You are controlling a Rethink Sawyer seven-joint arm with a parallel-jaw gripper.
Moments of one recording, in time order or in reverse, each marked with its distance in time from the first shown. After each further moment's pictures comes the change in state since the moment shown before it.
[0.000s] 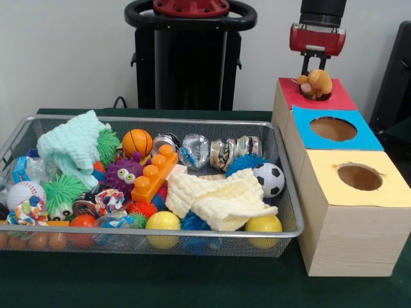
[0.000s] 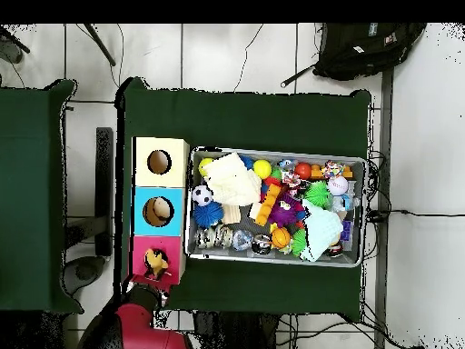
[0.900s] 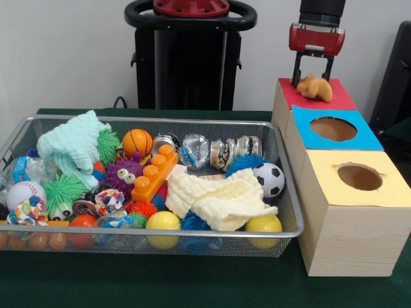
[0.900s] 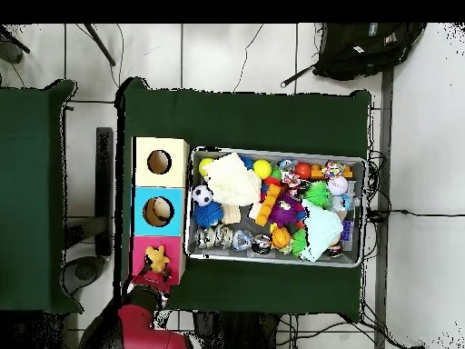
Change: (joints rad) arm -0.008 -0.003 0.006 0.010 -0.008 0.000 0.000
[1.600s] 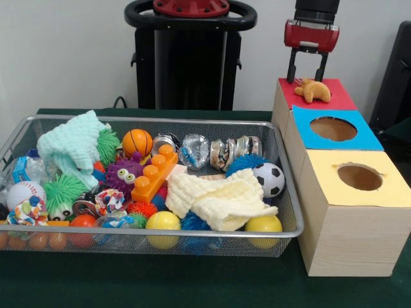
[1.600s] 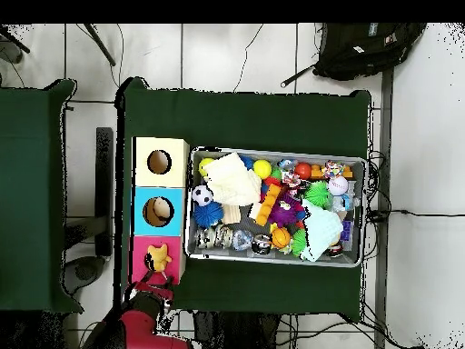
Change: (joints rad) arm -0.011 -0.021 0.002 0.033 0.000 0.026 0.000
